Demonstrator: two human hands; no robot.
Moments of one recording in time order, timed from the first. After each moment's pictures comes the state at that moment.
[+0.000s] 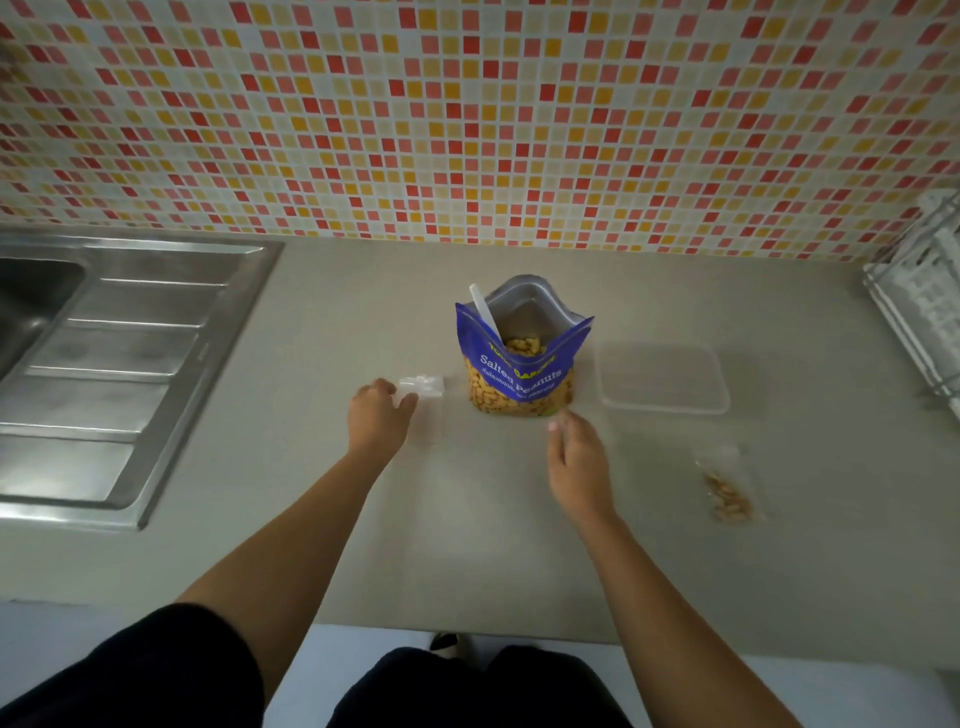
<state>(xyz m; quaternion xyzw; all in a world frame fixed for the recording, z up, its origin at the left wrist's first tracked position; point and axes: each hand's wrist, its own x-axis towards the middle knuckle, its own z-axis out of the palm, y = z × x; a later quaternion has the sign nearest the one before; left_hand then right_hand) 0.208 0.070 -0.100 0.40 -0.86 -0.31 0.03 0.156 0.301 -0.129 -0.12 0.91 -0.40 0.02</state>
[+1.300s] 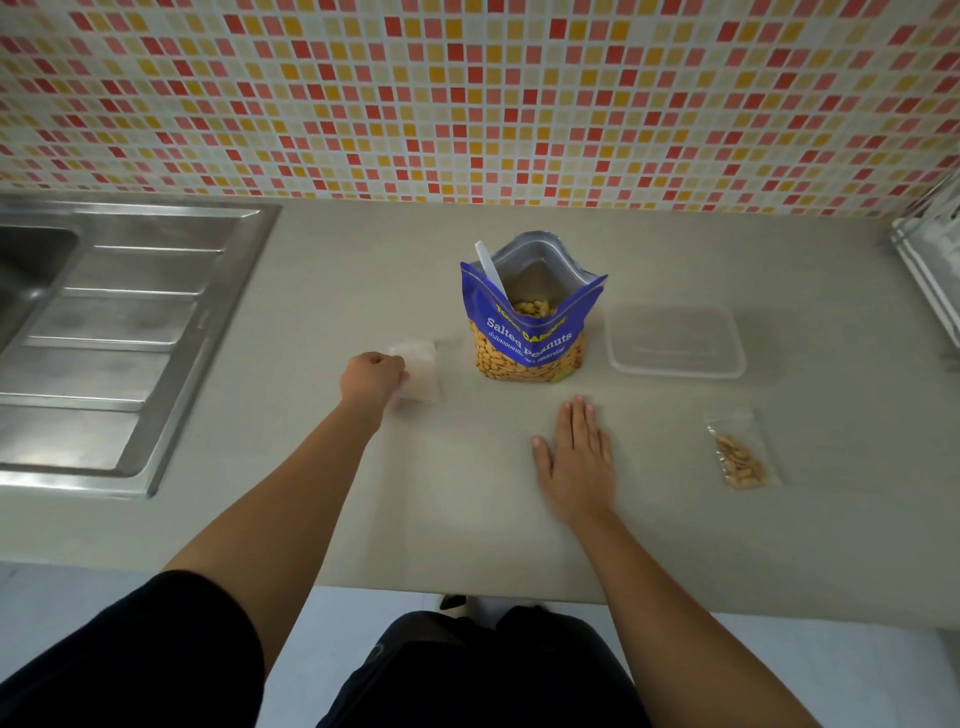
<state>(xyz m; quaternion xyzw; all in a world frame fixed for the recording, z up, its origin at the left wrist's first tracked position) 0.208 0.058 -0.094 0.50 -0.69 -0.52 0.04 0.186 0.313 -0.175 -0.18 0.97 -0.17 0.05</state>
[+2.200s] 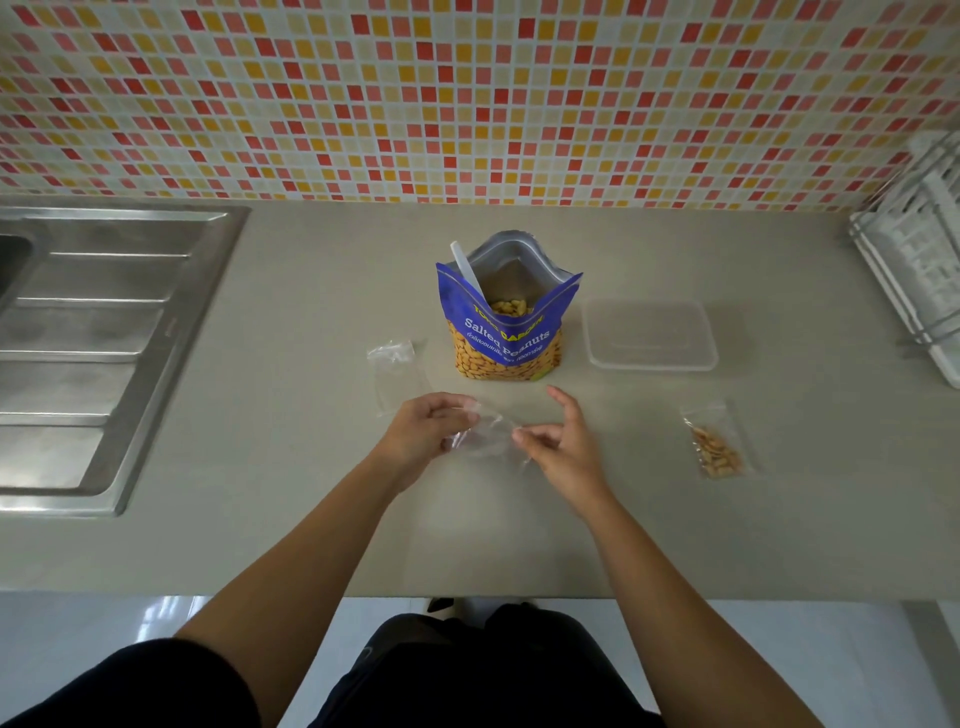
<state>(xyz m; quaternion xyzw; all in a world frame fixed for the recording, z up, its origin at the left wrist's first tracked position) 0.233 0.138 -0.092 0.30 -0.59 -0.75 -0.08 0.180 0.314 -0.129 -0.03 0.76 -0.61 0.22</state>
